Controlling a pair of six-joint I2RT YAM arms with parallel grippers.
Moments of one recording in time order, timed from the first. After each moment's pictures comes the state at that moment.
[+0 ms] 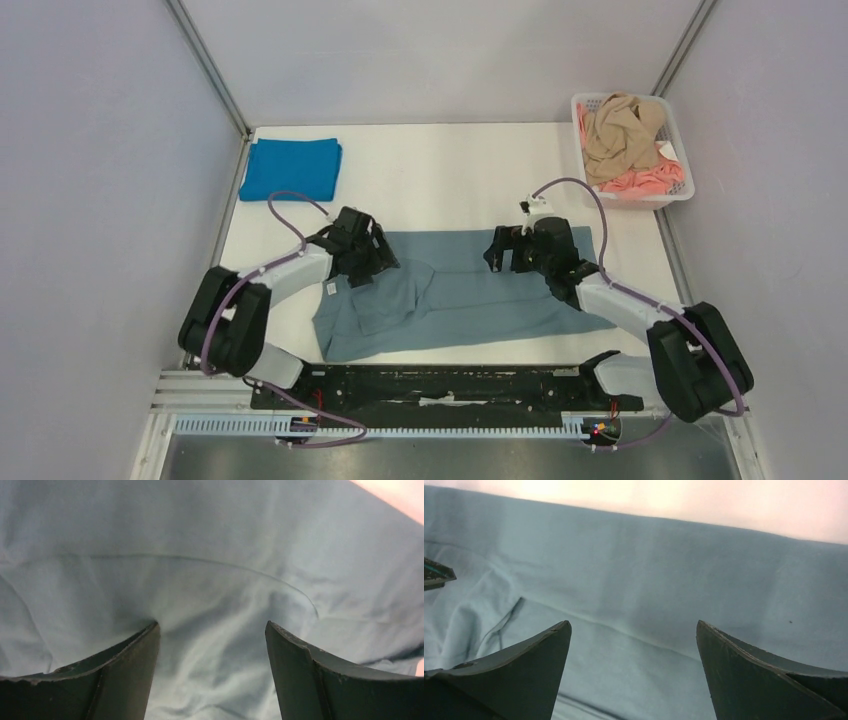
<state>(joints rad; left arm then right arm) -0.45 1.42 0.75 -0.32 0.02 -0.83 0.42 1.22 0.48 0.18 -0.10 0.32</state>
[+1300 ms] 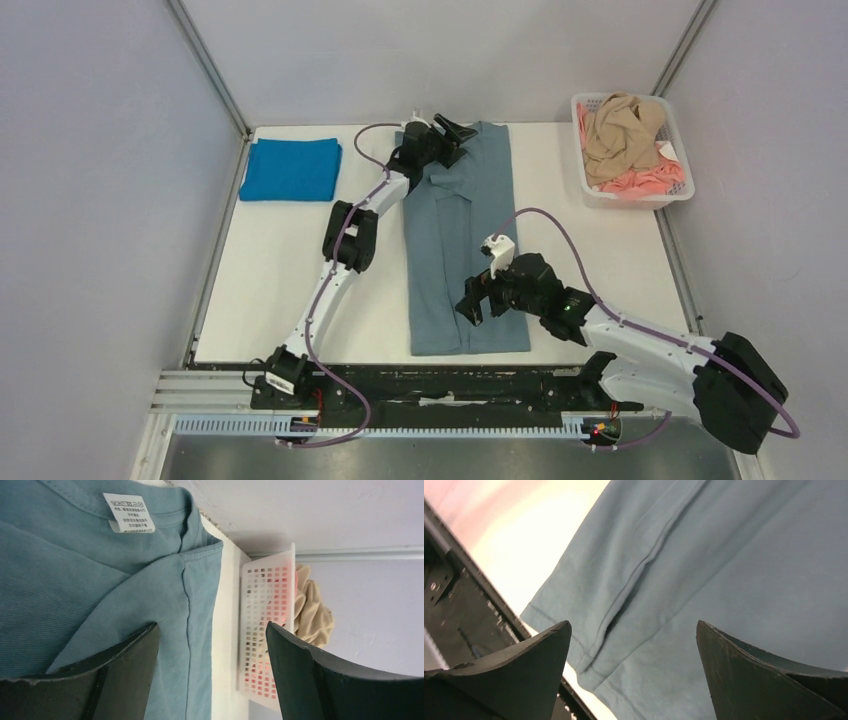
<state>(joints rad) -0.41 2.94 2.54 0.21 0.29 -1.30 0.80 1.08 0.43 0.07 -0.18 0.28</state>
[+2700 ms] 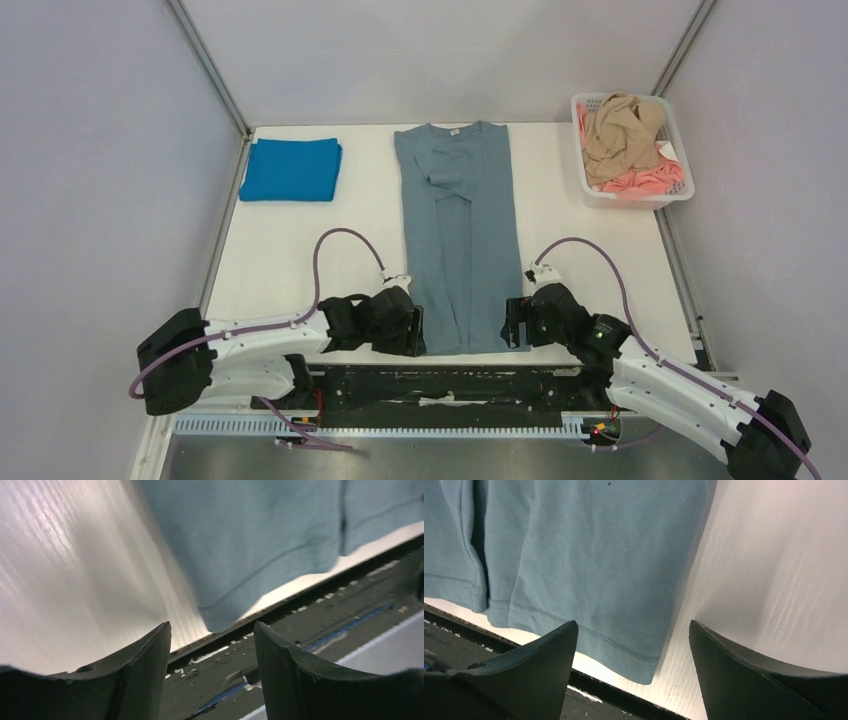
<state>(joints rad) -1.10 1.11 0.53 -0.39 -0.05 -0.90 0.79 0.68 0.29 -0.49 0.11 0.58</state>
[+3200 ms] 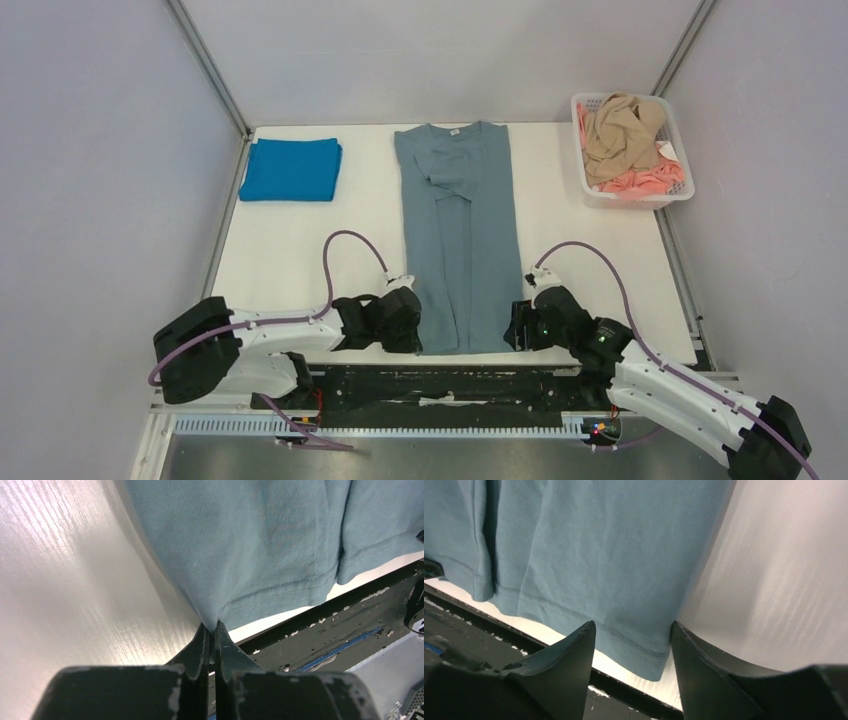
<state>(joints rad) -1.10 1.27 0.51 -0.27 -0.05 -0.99 0.79 0.64 0.26 -0.49 0.05 0.58</state>
